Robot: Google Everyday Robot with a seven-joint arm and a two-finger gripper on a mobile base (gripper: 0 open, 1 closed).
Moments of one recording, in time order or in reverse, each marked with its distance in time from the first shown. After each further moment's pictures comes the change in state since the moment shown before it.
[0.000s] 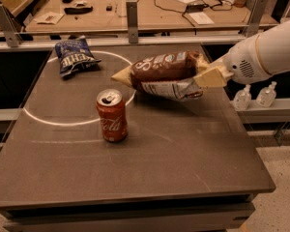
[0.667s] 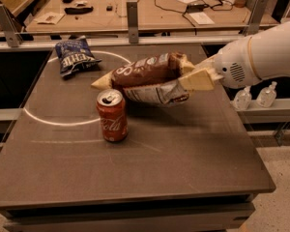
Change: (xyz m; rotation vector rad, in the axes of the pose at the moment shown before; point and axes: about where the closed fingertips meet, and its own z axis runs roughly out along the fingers) arm -0.024 0.046 0.000 -0.081 -0.089 0.000
